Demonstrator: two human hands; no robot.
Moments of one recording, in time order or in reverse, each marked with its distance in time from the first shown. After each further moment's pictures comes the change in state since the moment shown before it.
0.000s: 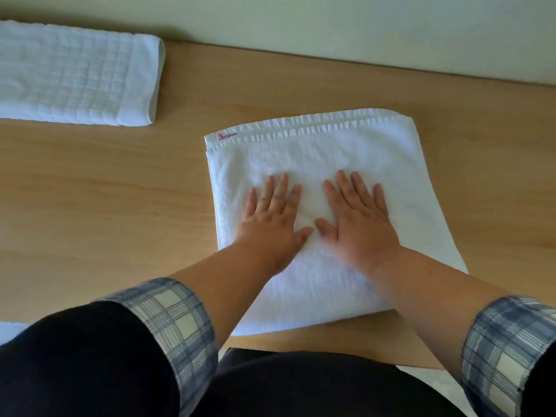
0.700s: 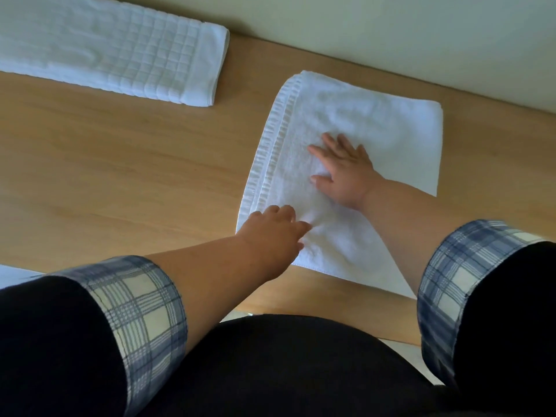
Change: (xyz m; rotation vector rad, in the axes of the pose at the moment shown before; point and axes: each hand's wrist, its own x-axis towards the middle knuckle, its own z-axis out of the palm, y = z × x) left_hand -0.080 -0.056 -0.029 -0.047 -0.091 0.135; right_hand 0.089 -0.070 -0.042 0.069 -0.158 -0.171
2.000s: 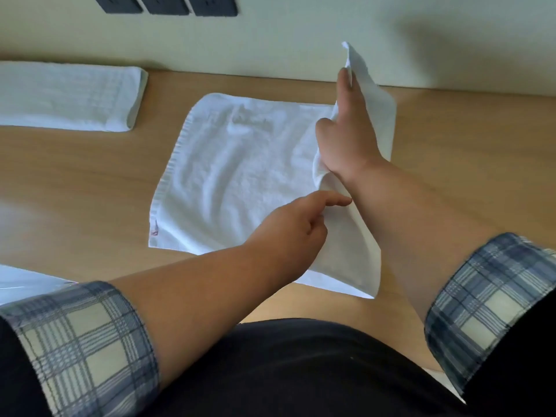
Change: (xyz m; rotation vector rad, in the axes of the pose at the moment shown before) left_hand 0.081 0.285 -0.055 -0.777 0.261 -0.228; right_hand -0.111 0.169 -0.095 0.789 0.611 0.128
